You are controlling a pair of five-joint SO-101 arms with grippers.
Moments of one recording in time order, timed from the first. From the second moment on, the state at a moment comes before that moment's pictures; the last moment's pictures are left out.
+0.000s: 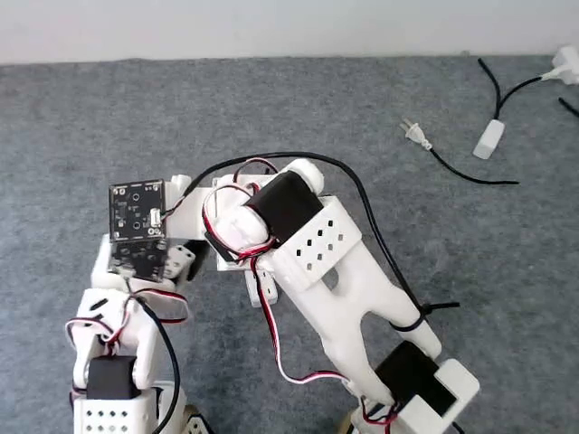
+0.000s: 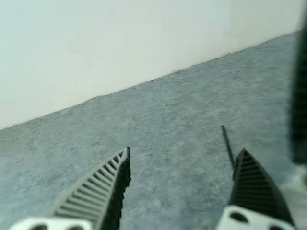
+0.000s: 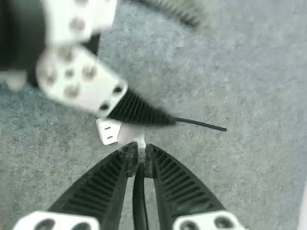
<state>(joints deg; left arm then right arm) -3.6 -86.5 77.5 41.5 -8.3 -47.4 -0.4 -27.6 100.7 50.4</state>
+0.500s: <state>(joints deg) -20.7 -86.4 77.6 36.9 -8.3 -46.2 2.4 -22.2 100.7 54.0</state>
